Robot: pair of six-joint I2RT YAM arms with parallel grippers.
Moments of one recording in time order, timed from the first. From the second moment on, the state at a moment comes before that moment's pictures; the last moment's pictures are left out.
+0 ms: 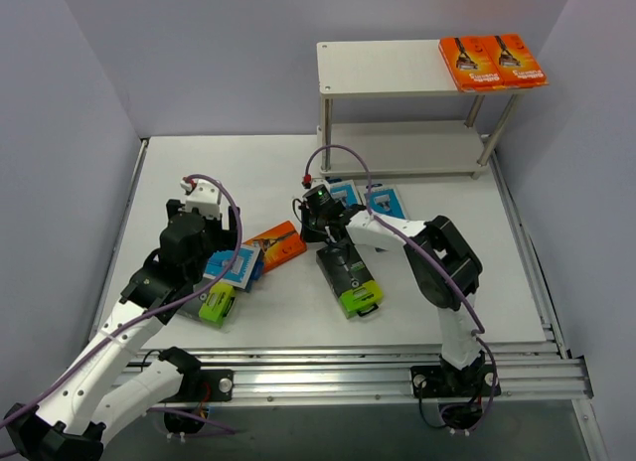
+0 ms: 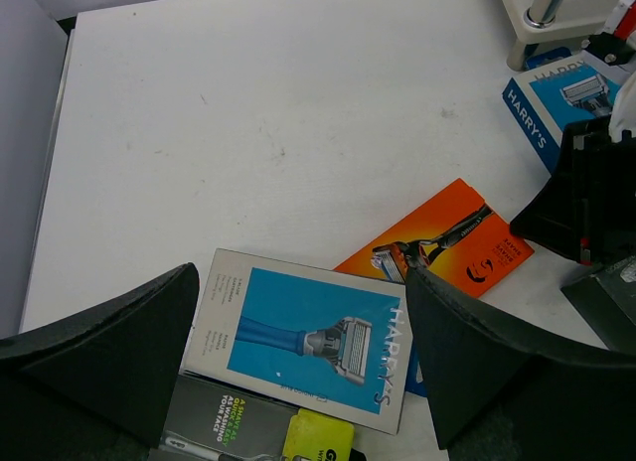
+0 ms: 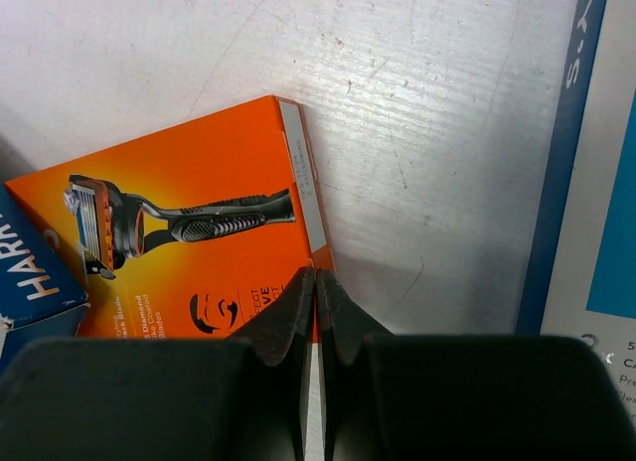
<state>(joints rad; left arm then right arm) -0.52 0.84 0.84 -0.34 -0.44 -0.07 0.73 2.01 1.33 -0.14 0.01 0.53</state>
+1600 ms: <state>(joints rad) -0.52 0.80 0.84 -0.34 -0.47 -0.07 0.95 1.95 1.36 -0.17 -0.08 0.61</state>
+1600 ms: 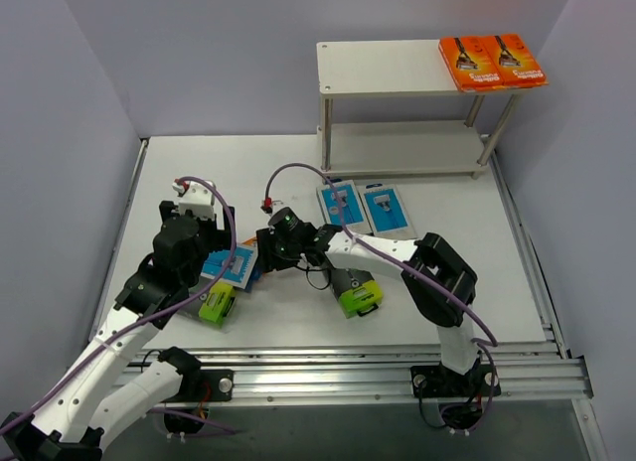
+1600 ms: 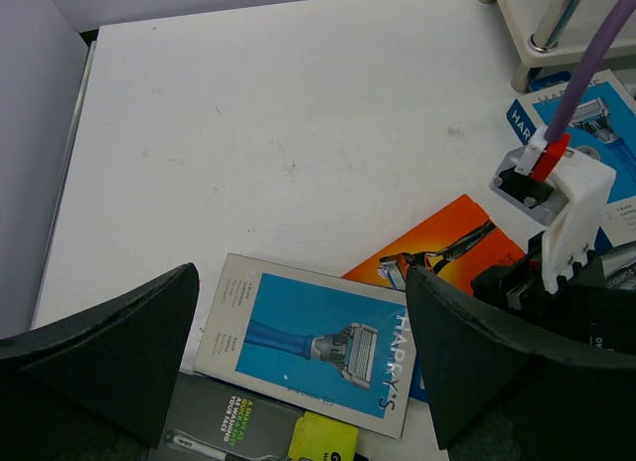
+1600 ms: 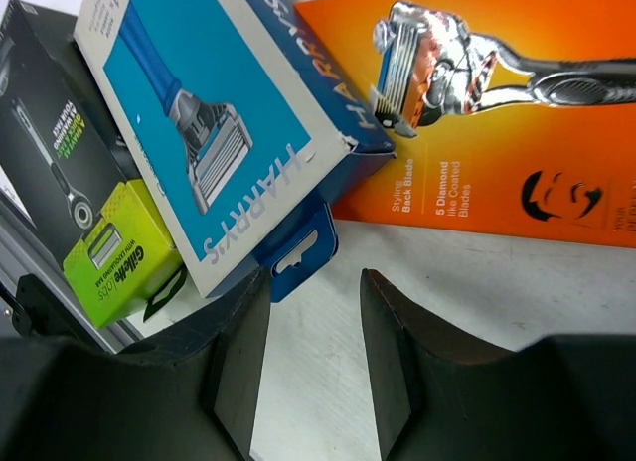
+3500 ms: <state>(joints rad) -0.52 0.80 0.84 -0.34 -0.44 -0.08 0.79 2.31 1.92 -0.24 -0.13 0.63</state>
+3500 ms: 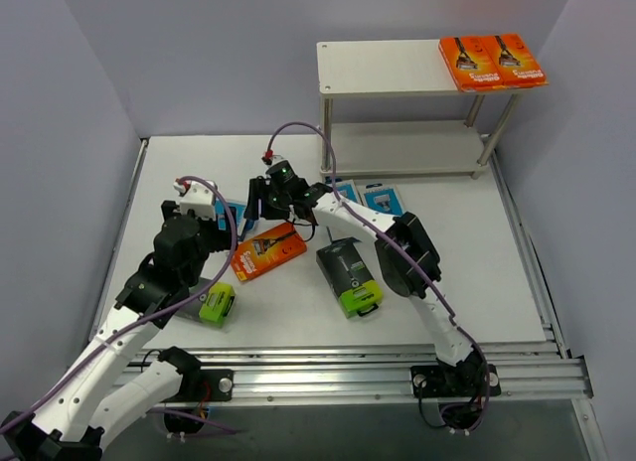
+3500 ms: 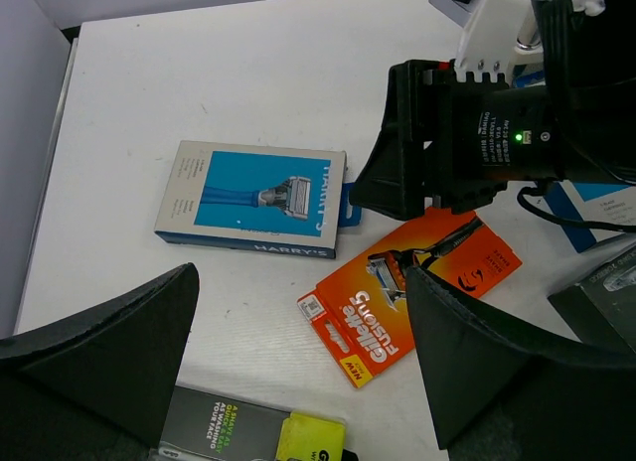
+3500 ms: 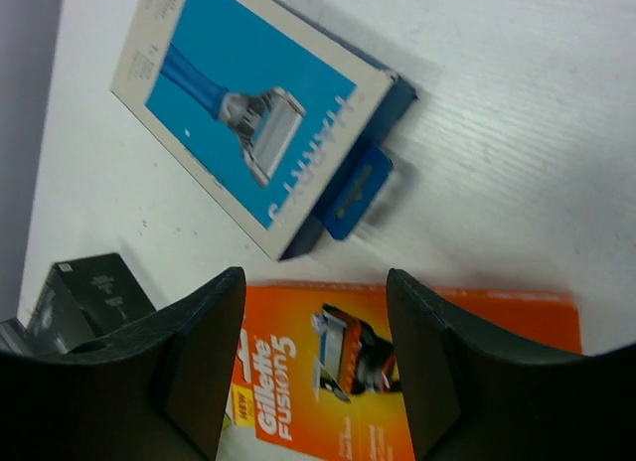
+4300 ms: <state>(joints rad) -0.10 1.12 0.87 -0.43 0.08 -0.46 0.75 1.63 1.16 -0.15 -0.02 0.58</state>
